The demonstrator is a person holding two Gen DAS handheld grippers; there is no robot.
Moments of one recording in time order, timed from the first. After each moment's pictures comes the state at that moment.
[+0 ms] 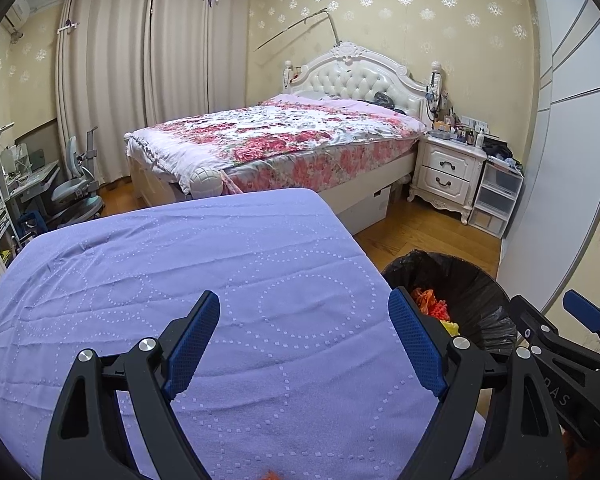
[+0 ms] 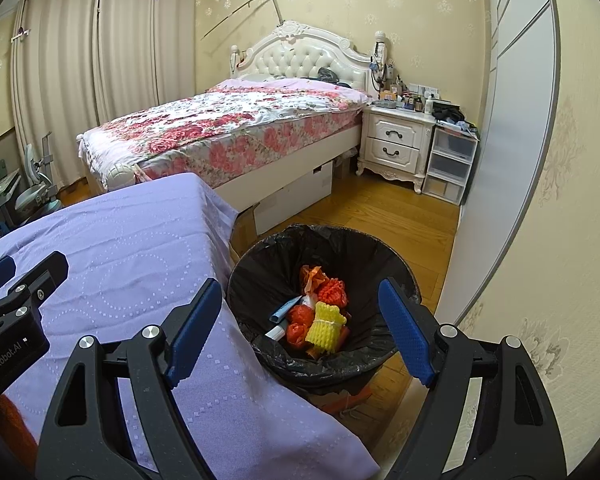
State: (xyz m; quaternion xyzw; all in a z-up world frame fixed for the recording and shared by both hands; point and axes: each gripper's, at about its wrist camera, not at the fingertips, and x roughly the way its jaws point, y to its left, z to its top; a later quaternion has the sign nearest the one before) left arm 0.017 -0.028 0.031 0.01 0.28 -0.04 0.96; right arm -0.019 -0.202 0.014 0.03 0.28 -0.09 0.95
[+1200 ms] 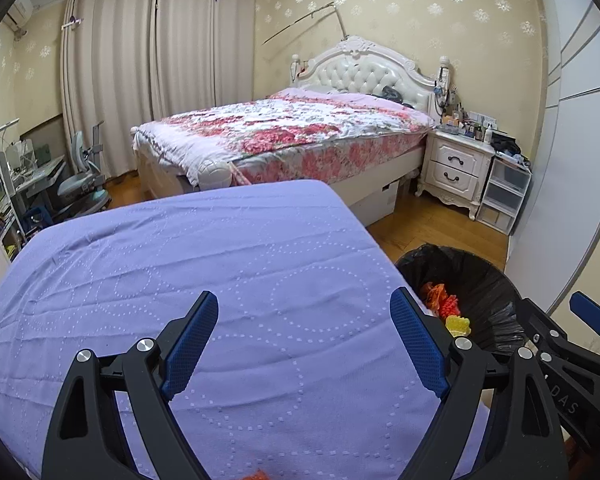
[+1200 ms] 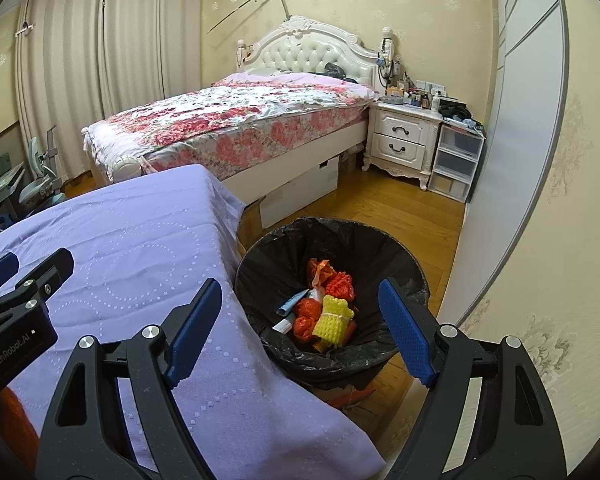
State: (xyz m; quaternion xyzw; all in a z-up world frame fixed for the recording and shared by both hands) left arm 0.029 -0.014 0.020 0.00 0.29 -0.02 0.96; right arm -0.020 -0.192 0.001 0.02 0.29 -0.08 0.95
